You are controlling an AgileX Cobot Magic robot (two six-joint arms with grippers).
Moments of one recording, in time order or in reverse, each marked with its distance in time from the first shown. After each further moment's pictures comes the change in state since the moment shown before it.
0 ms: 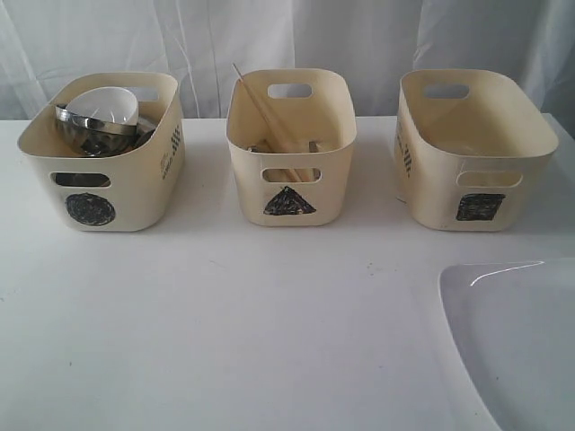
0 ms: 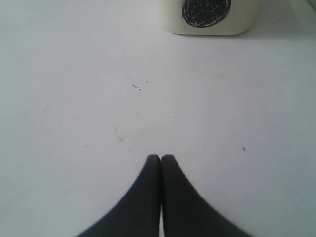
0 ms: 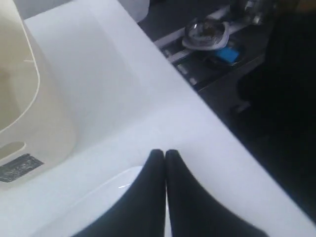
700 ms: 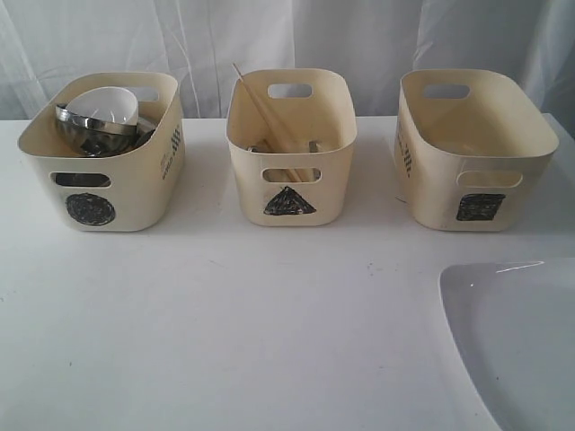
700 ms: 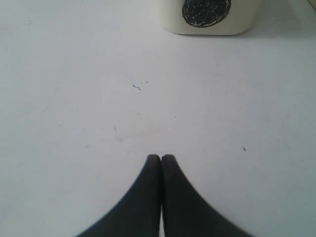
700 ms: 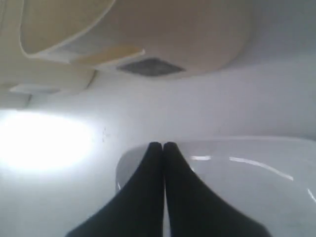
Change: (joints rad) left arm 0.000 0.000 0.000 0.000 0.000 0.000; right arm -0.386 0.695 -0.201 1.423 0.630 -1.628
